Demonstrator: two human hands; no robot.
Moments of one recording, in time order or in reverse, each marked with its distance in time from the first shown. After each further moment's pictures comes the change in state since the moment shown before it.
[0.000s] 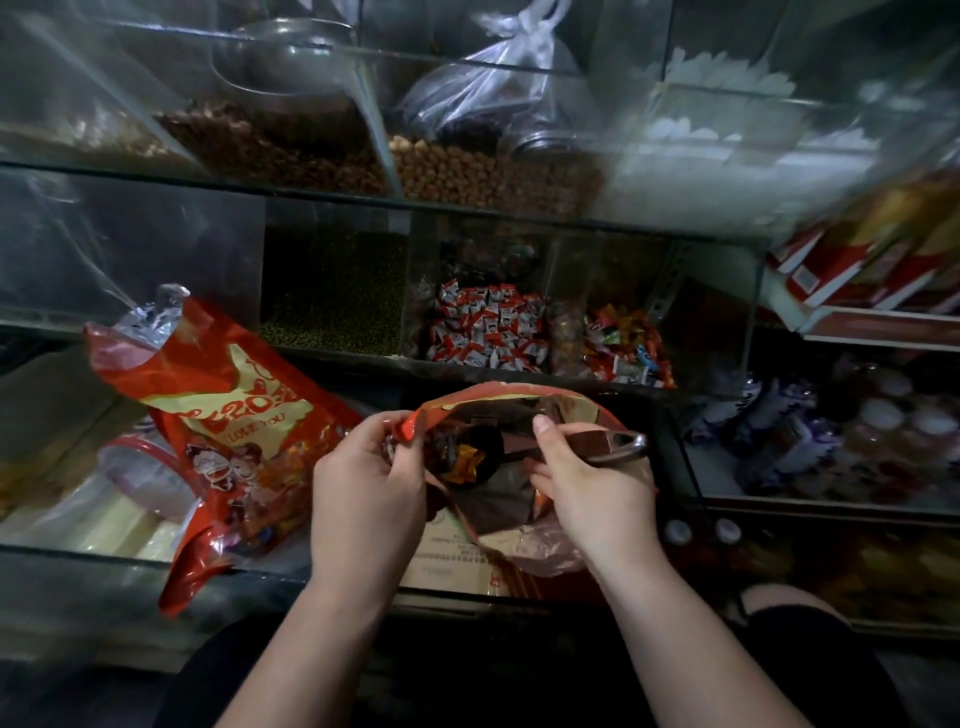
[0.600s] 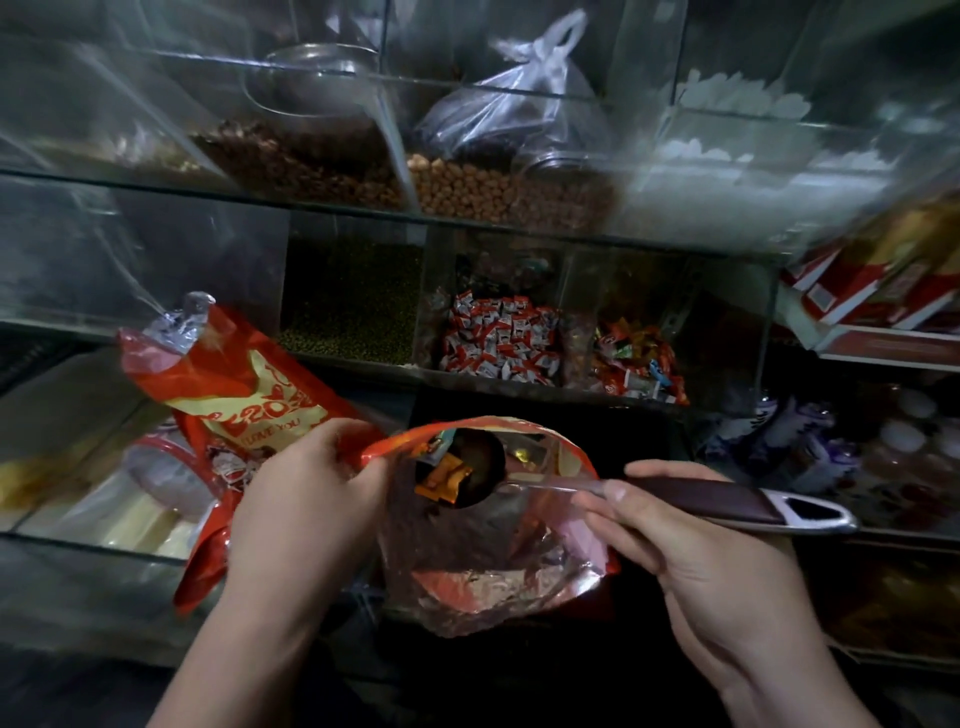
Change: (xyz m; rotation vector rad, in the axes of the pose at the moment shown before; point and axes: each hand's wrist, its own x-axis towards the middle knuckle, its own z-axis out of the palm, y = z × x) left_hand 0.009 0.020 -0.051 0.417 -0.049 -0.007; right_hand -0.058 -0.050 -0.060 0.322 -0.146 0.008
